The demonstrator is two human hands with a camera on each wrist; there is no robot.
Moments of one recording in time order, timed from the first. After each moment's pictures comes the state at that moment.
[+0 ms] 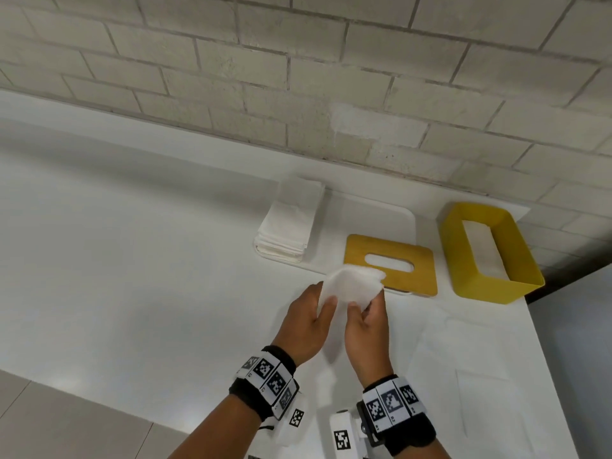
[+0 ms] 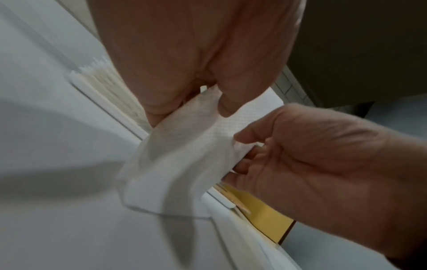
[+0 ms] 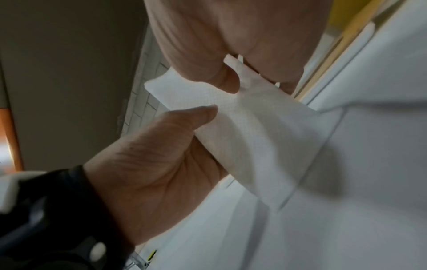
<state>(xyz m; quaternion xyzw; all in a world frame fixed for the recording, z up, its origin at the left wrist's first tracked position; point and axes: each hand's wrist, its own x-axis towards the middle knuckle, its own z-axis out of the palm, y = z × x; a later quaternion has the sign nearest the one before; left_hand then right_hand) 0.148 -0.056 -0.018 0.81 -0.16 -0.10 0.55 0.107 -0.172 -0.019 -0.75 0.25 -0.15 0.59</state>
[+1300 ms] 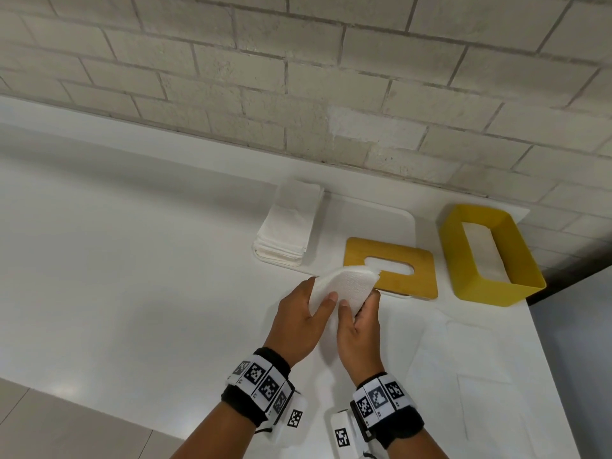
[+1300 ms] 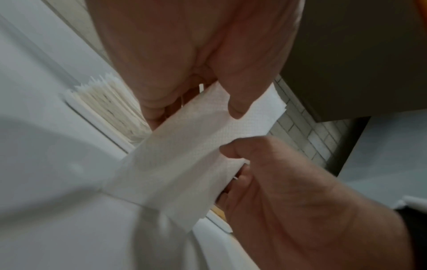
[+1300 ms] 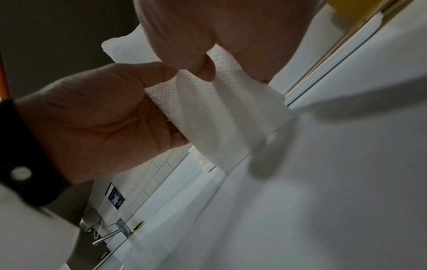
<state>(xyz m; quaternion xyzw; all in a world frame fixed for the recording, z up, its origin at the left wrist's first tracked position) 0.154 -0.051 -0.002 0.80 -0.12 -0.08 0.59 0.115 -0.168 -0.036 -0.75 0.19 -0.17 0.61</state>
